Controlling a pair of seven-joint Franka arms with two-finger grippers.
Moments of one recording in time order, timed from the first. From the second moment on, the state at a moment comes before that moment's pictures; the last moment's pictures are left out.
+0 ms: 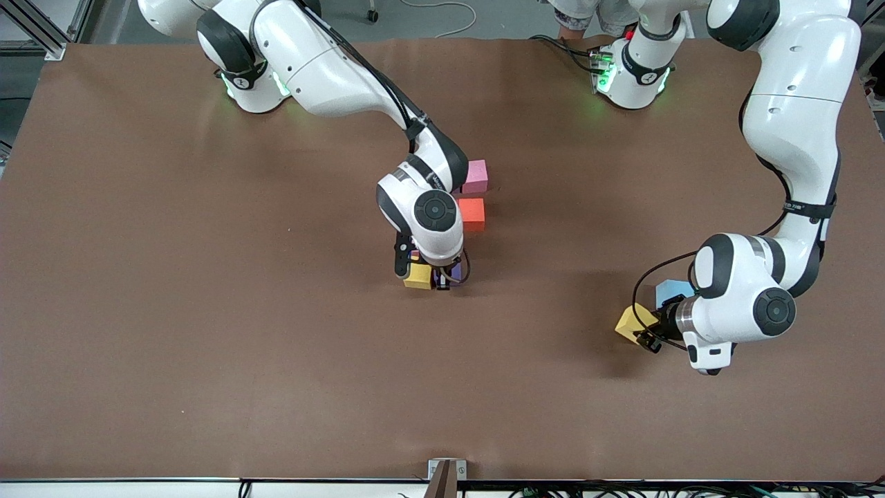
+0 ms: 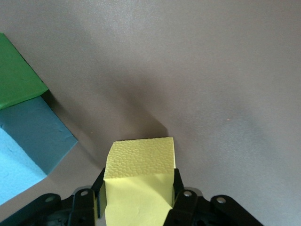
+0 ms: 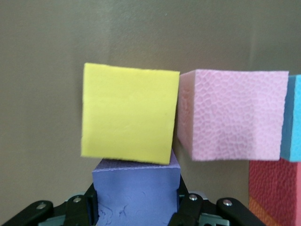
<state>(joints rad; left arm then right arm) 0.09 0.77 -0.23 -1.48 0.02 2.15 -0.95 0.79 0.95 -0.06 -1.19 0.10 2.14 2.30</state>
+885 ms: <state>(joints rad) 0.08 0.74 -0.33 -1.46 0.02 2.12 -1.20 0.79 0.94 -0.06 -1.19 0.09 2.11 2.25</state>
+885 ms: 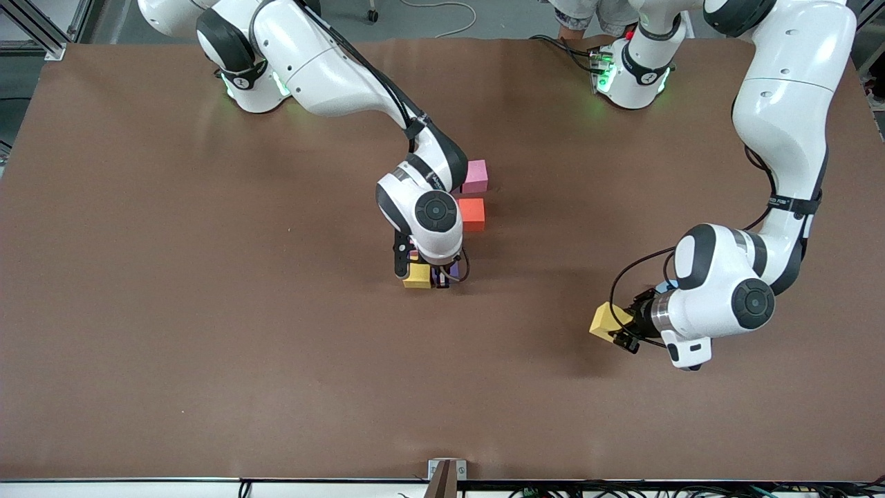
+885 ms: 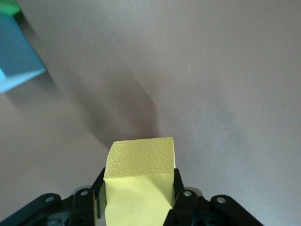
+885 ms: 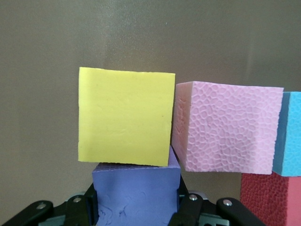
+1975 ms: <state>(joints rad) -0.05 0.74 -0.33 -1.42 0.02 2.10 -1.47 0.79 0.94 -0.06 -1.19 0.09 2.11 2.25</state>
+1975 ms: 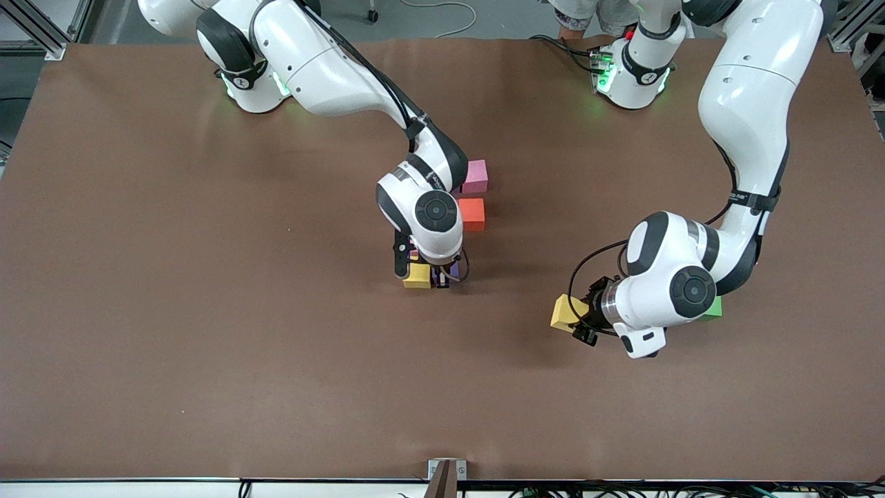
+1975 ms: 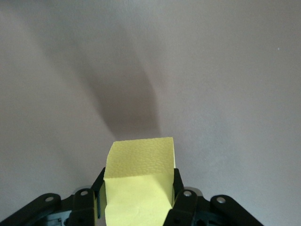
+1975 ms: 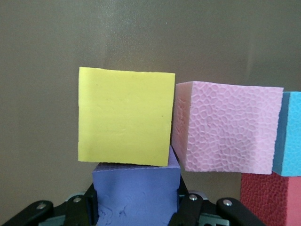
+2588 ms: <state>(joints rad) -0.10 0.74 -0.33 -1.42 0.02 2.10 -1.55 0.79 0.94 -0.06 -1.19 0.07 2.12 2.31</state>
